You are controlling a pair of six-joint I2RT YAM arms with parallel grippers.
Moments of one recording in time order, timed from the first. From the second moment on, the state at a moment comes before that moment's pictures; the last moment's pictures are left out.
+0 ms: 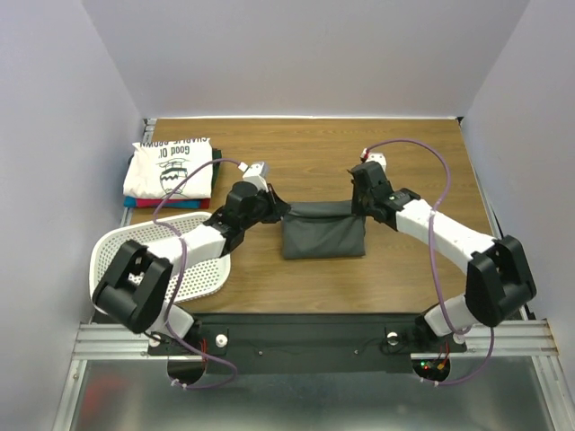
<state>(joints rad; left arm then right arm) -0.57 1.41 0.68 0.36 0.10 -0.61 0.53 1.44 1.03 -0.40 0.37 0.44</state>
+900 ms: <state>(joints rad) -0.48 1.48 0.88 0.30 0.05 -0.59 0.44 1.49 1.18 -0.27 0.30 0.33</state>
